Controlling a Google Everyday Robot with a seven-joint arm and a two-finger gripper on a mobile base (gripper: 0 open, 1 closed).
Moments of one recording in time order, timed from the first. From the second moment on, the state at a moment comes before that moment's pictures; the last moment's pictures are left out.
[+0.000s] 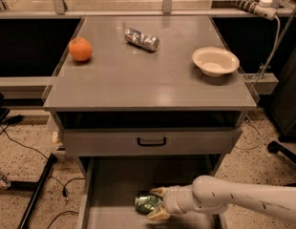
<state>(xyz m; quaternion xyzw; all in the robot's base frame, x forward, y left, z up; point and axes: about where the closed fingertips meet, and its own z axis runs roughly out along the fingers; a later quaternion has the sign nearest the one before) 0.435 -0.025 0.388 -0.60 0.70 0.24 0.32</state>
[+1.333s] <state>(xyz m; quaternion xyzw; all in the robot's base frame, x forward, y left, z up) 0.431 -0.024 0.390 -0.60 0.69 0.24 0.31</state>
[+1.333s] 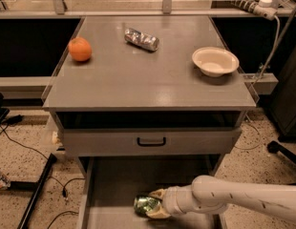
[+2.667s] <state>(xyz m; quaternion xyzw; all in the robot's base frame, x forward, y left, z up) 0.424 -0.061 0.596 -0.65 0.65 0.16 0.36</state>
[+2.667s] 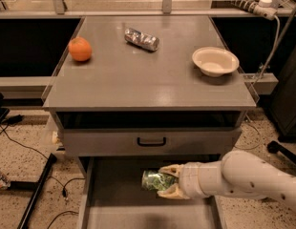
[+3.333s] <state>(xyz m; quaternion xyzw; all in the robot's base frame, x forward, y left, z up) 0.433 -0.099 0.728 -0.65 0.67 0.12 0.35</state>
